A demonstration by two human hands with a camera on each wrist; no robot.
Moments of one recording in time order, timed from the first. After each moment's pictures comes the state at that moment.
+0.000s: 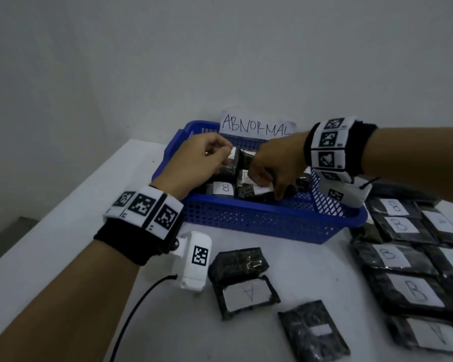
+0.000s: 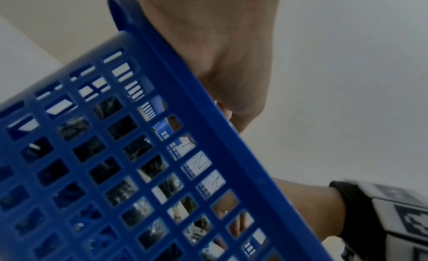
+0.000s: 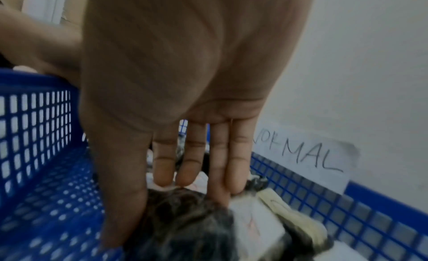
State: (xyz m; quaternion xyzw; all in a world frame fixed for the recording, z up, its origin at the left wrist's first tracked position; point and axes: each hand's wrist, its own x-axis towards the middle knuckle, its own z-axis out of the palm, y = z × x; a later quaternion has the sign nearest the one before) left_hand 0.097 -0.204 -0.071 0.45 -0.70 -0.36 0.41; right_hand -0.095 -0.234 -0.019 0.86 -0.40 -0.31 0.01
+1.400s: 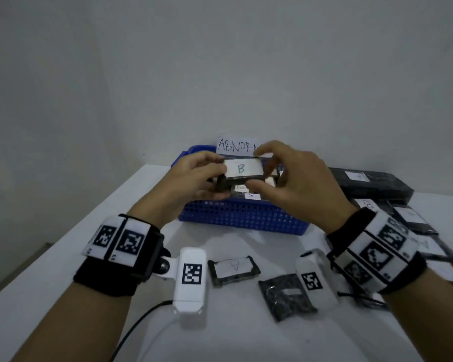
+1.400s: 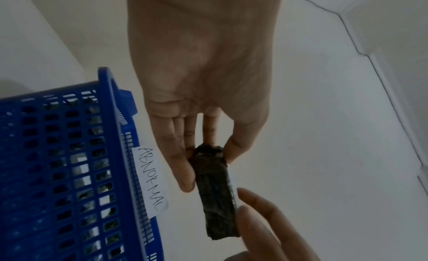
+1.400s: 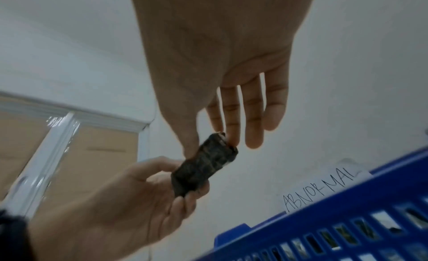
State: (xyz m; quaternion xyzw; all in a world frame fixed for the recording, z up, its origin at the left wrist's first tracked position) left_hand 0.101 -0.088 -0.027 0.41 -0.61 -0.52 0.44; right_hand -0.111 -0.053 -0.026 0.77 -0.53 0.35 0.03
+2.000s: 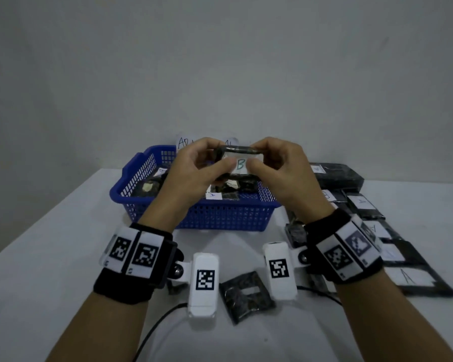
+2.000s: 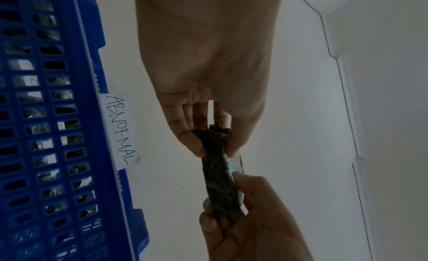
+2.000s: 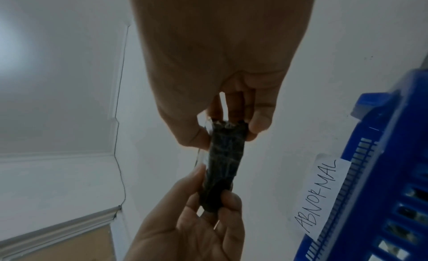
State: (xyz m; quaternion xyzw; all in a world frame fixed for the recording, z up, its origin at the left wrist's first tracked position) left_hand 0.022 -0.093 -0.035 0.31 -0.67 -0.45 0.51; right_hand -0.152 -0.055 -0.035 0.65 -0.49 0.56 -0.16
